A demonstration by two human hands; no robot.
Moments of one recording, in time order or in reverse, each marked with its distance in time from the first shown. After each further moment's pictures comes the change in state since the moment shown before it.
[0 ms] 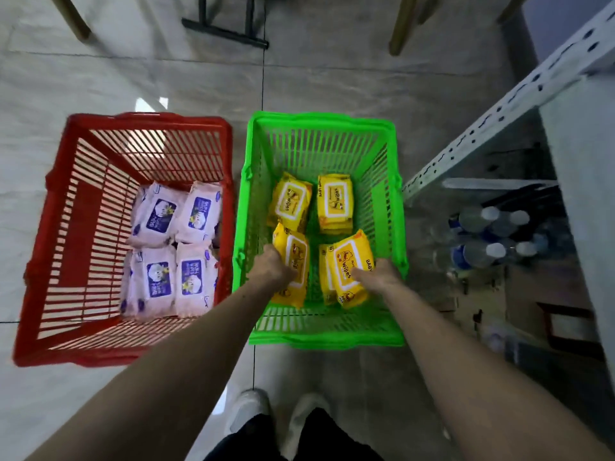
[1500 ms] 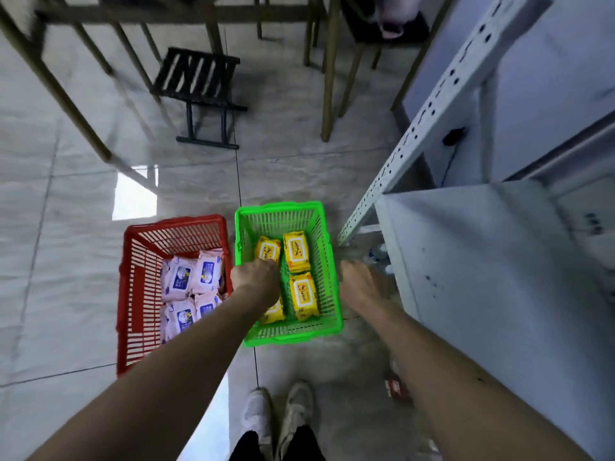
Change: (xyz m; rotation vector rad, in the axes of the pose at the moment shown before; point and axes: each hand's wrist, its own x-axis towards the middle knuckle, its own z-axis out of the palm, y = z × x) left_hand -0.273 0.145 -0.153 1.027 0.202 0.403; right_hand -0.297 -0.078 -0.181 -0.639 0.336 -0.418
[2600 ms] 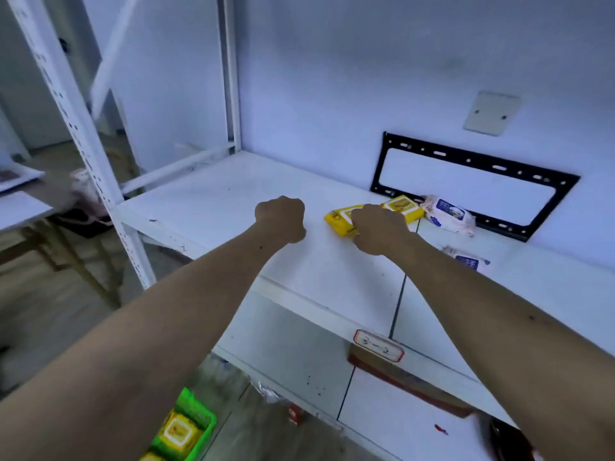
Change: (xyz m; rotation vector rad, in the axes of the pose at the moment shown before) left_hand -0.418 0.329 -0.326 0.212 0.623 0.956; right_hand -0.511 0.238 -0.307 -0.116 0.418 0.742
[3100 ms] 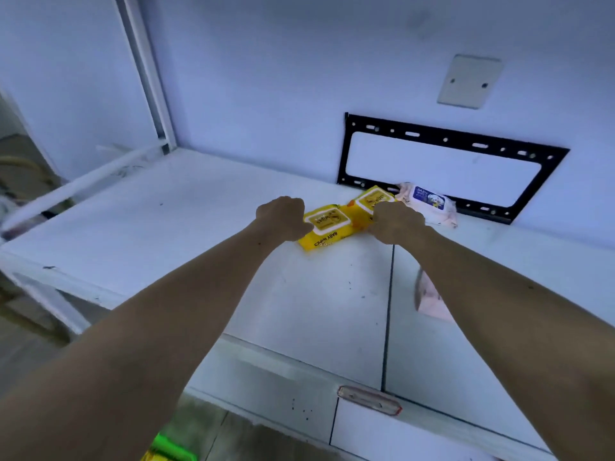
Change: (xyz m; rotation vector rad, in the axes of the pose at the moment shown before) left_hand 0.139 0.069 0.049 -0.137 -0.073 0.183; right_hand 0.092 0.113 0.068 0.178 -0.143 0.387
